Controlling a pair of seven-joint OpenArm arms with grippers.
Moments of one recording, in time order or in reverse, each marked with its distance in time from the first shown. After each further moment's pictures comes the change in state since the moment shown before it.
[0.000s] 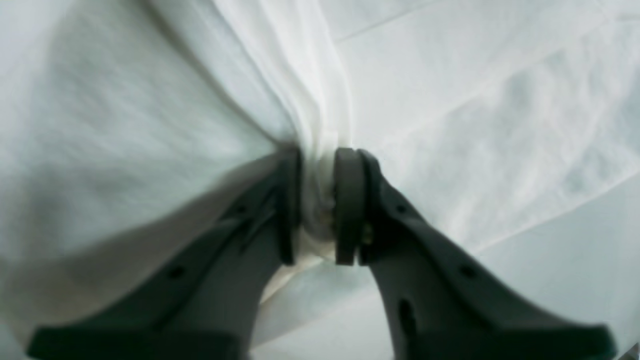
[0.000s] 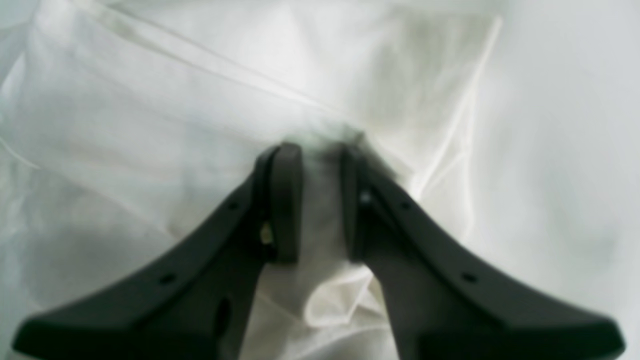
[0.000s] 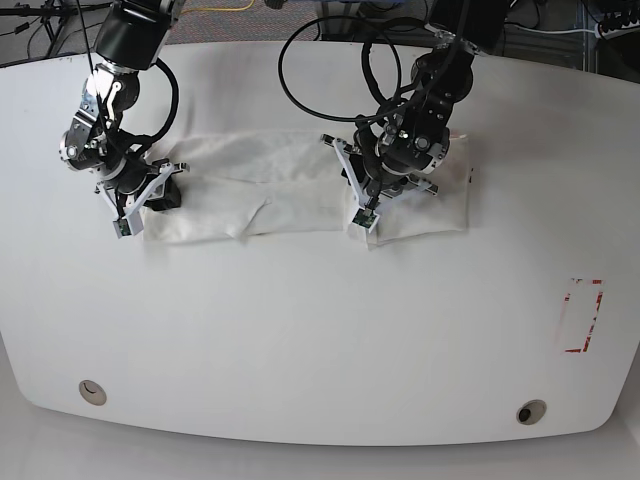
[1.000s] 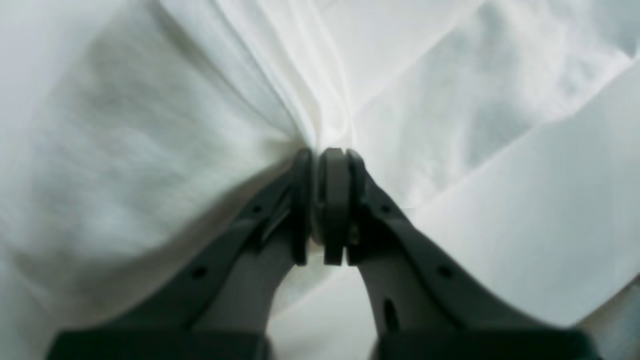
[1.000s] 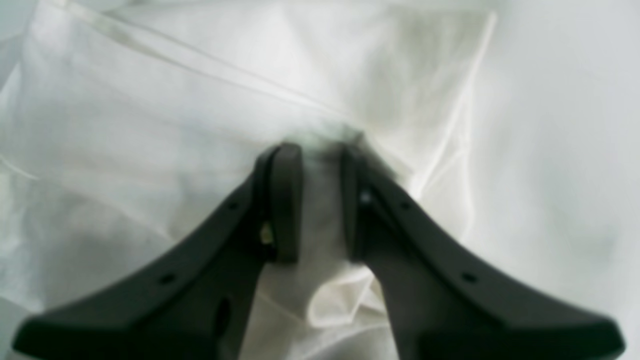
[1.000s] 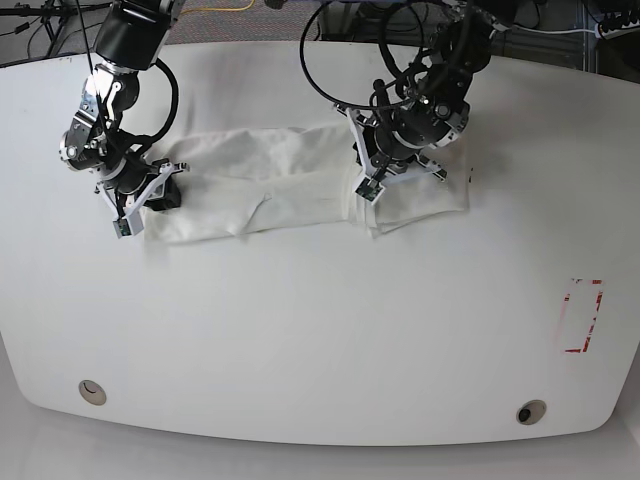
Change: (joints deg) left arm 7.4 -4.4 0.1 10.9 0.2 -7.6 0.2; right arm 0.0 0.1 0.0 0.0 0.0 0.0 0.0
